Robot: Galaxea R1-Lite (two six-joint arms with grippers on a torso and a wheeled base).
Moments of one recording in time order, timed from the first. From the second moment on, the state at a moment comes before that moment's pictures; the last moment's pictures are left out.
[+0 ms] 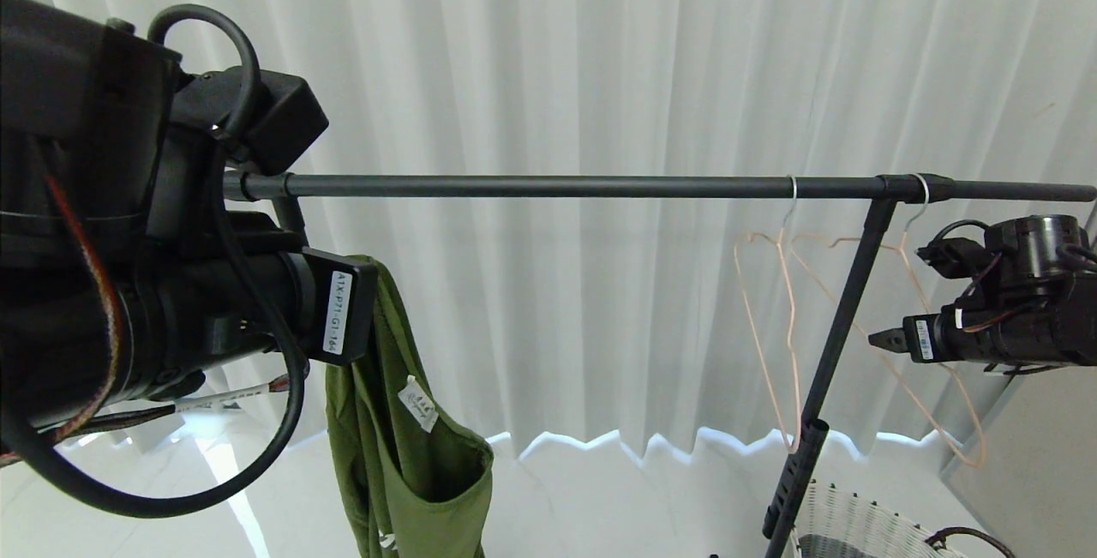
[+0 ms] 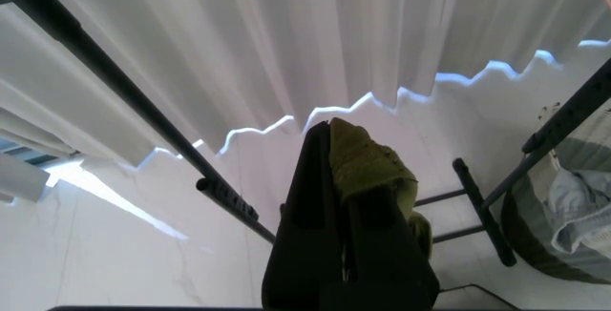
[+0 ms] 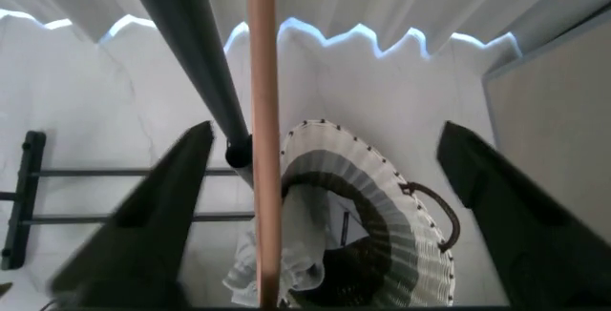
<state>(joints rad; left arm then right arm) -0.71 1.35 -1.14 0.31 0.46 -0.07 -0.03 1.82 -0.97 -0.17 0.03 -0.07</state>
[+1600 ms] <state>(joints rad) -0.71 1.30 -1.13 0.31 0.47 -0.07 -0.03 1.42 -0.83 -0.10 0.02 0.05</state>
